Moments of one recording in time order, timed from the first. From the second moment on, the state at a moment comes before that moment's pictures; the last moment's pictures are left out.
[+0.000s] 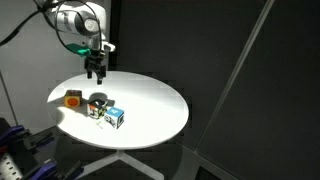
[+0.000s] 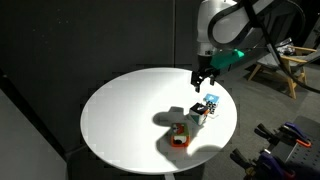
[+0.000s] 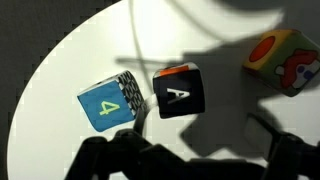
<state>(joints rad) 0.10 0.13 0.08 -2.27 -0.07 2.32 0.34</state>
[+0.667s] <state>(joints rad) 0.11 0.19 0.08 -2.27 -0.07 2.36 0.28</state>
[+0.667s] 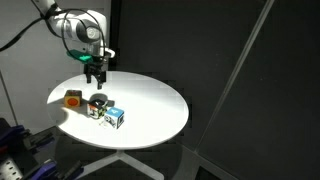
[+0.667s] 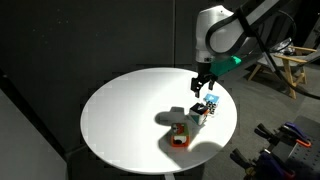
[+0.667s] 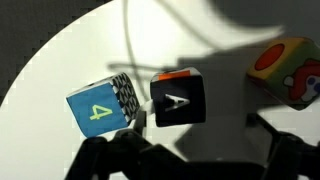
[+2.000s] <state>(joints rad) 0.09 0.35 0.06 -2.27 -0.04 2.55 0.11</state>
